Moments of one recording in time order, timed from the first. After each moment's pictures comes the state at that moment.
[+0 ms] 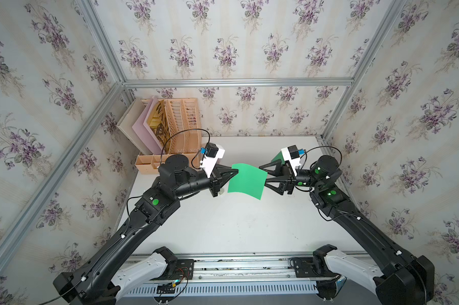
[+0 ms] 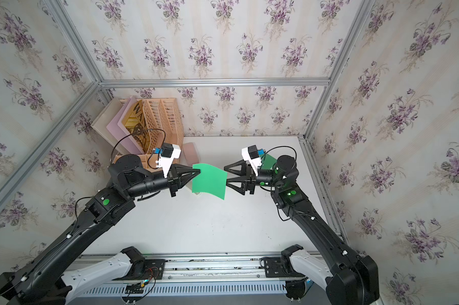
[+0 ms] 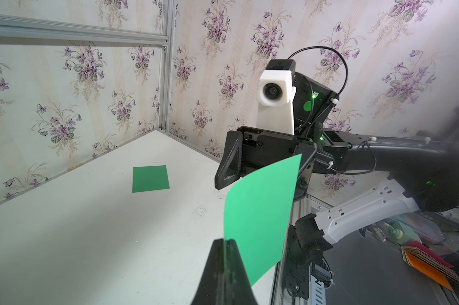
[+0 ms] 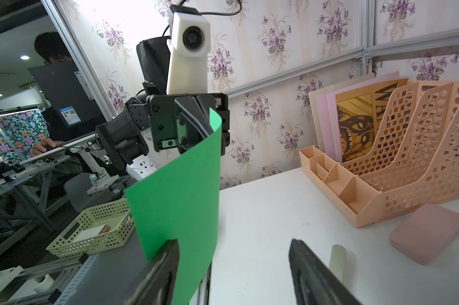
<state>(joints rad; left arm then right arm) -0.62 0.99 1.15 -0.29 0.52 -0.18 0.41 1.06 0.84 0.34 -1.14 0.38</state>
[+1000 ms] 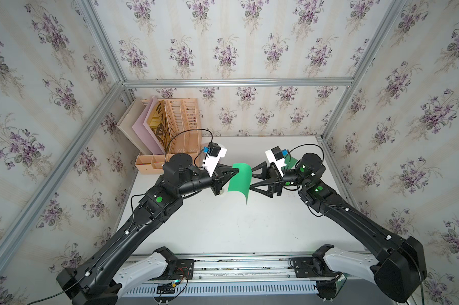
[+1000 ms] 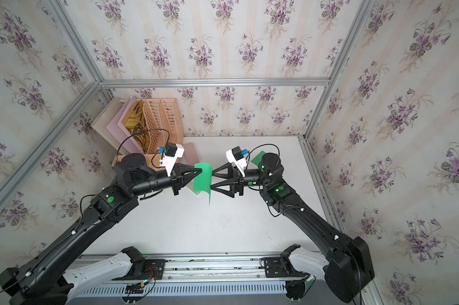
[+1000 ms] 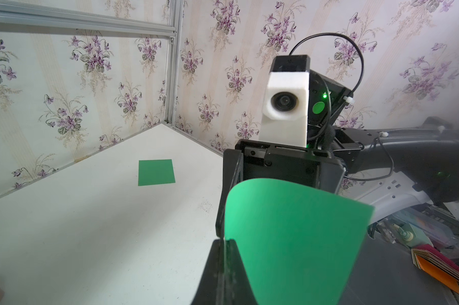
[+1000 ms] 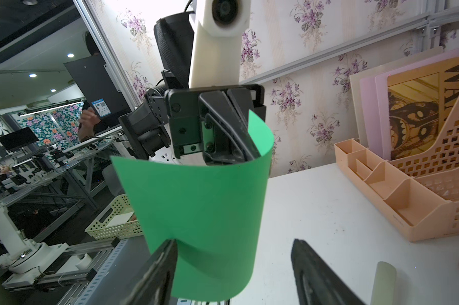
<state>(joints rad) -0.62 1.02 1.14 -0.29 0.50 -0.18 0.57 1.18 0.91 0.36 -1.14 0.38</state>
